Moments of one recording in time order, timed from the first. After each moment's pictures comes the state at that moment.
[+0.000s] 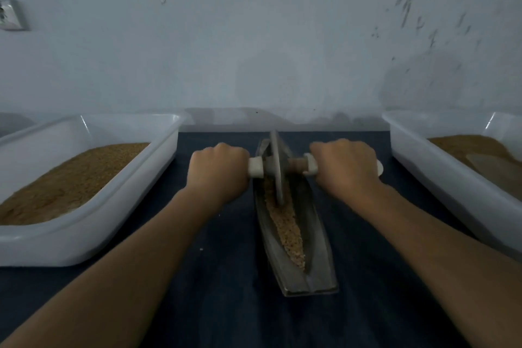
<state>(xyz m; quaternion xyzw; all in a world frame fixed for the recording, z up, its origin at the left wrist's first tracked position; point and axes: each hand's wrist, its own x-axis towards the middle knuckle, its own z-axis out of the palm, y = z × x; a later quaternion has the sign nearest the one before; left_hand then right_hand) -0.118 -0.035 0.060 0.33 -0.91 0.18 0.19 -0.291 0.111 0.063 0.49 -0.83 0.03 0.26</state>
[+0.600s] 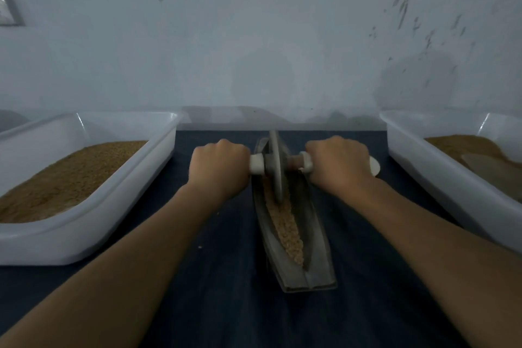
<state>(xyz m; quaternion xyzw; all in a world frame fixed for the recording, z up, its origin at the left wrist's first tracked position) -0.123 -0.039 0.060 0.32 -0.91 0.18 0.19 -0.292 0.102 0.061 0.50 -0.84 0.04 0.23</state>
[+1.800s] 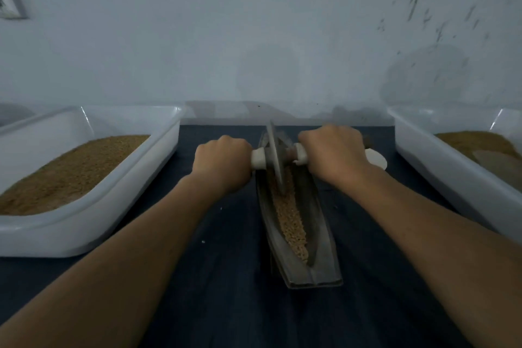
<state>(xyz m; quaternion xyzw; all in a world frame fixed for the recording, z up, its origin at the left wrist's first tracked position) -0.128 -0.041 0.064 0.34 -0.92 0.12 0.14 -0.293 0.081 0.067 0.51 -0.81 0.00 0.27</state>
